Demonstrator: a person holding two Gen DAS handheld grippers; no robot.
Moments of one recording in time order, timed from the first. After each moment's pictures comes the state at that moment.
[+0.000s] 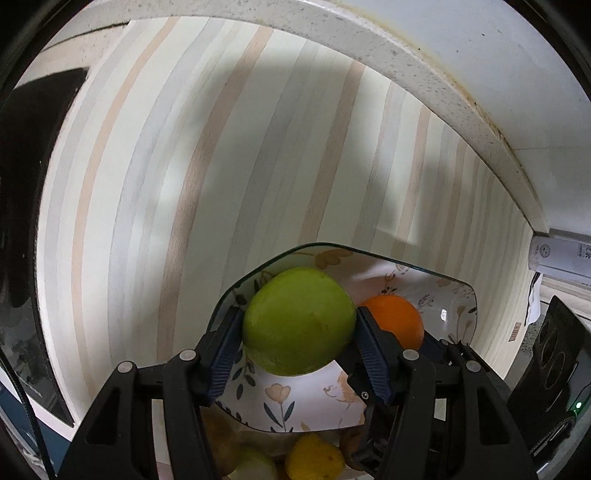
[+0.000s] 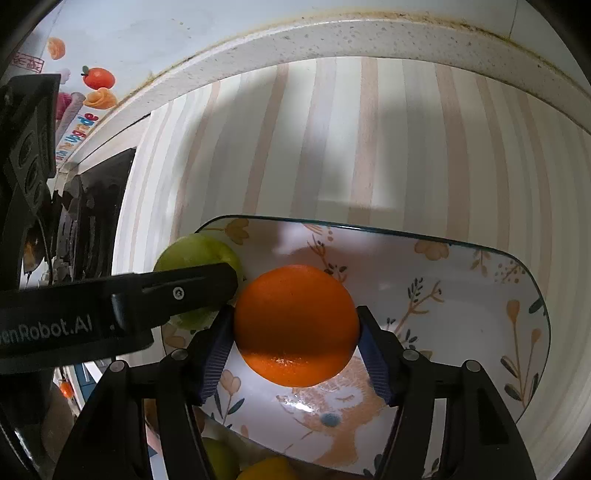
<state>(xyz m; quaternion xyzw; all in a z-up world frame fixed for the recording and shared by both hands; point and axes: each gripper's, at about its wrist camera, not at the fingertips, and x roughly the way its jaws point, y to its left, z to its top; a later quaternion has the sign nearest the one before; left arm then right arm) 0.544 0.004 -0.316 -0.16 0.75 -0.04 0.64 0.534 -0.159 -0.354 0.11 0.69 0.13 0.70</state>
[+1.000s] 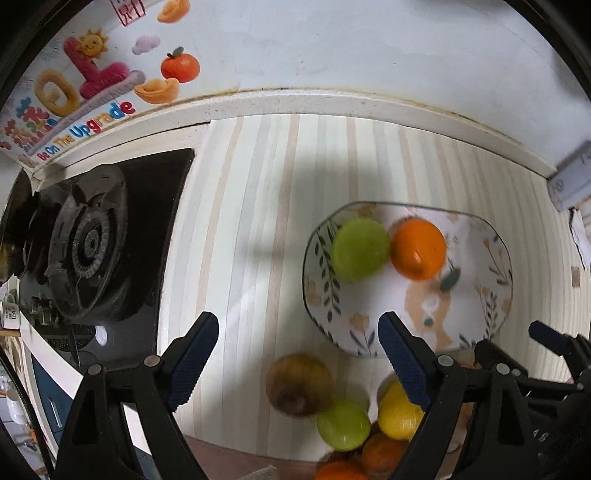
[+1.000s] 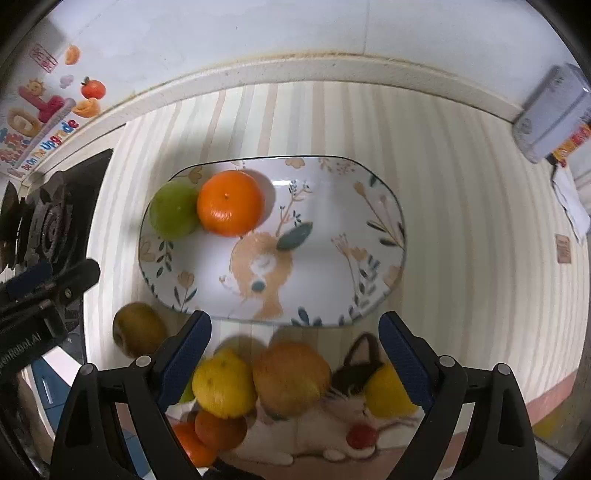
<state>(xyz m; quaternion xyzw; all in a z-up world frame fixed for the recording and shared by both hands) 0.433 0.002 -0.216 0.02 0.62 0.01 0.78 0.403 -0.209 -0.250 0.06 0.65 0.00 0.76</state>
